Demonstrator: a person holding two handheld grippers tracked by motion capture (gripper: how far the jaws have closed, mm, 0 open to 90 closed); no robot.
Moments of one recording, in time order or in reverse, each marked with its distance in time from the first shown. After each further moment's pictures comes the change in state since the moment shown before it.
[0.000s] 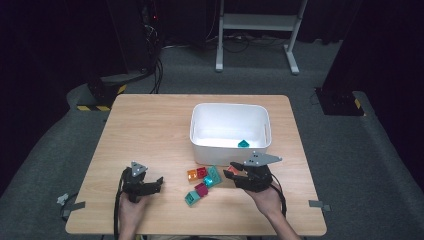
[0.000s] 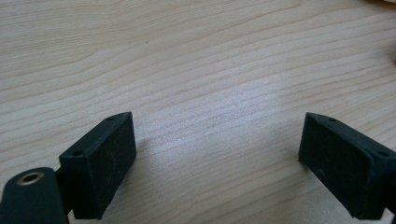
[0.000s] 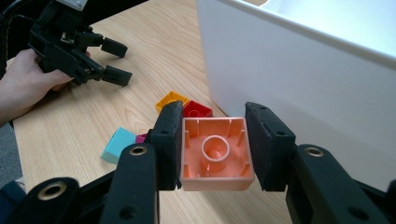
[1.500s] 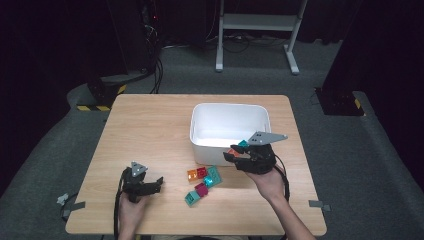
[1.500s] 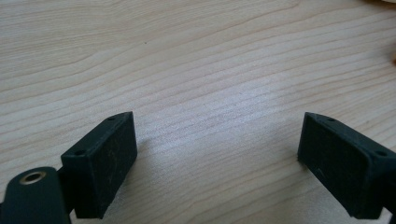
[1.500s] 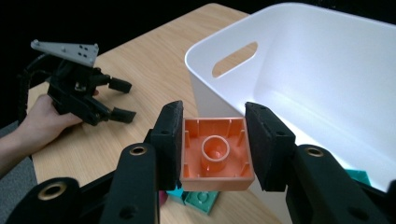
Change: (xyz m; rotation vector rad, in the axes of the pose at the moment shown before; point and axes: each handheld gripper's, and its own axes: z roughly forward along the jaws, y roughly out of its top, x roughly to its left) left arm 0.000 0.000 0.000 -0.001 -0.006 0.002; right arm -0.008 0.061 -0.021 -0.026 0.008 0.011
